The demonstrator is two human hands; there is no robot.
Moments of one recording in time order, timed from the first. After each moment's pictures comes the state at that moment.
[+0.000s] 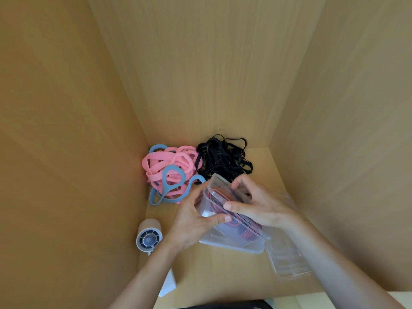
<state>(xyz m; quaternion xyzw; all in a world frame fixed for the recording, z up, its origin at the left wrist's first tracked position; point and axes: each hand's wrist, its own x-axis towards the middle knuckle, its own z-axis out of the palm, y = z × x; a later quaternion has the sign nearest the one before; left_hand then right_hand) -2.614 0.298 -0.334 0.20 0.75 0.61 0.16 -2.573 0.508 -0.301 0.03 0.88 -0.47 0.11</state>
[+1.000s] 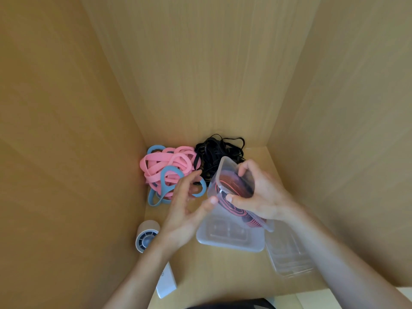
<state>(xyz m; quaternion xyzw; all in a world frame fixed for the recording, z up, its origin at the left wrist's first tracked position) -2.612 0.285 -0.311 0.18 0.78 0.59 0.12 -2.573 0.510 -0.275 0.04 0.90 -0.44 0.01</state>
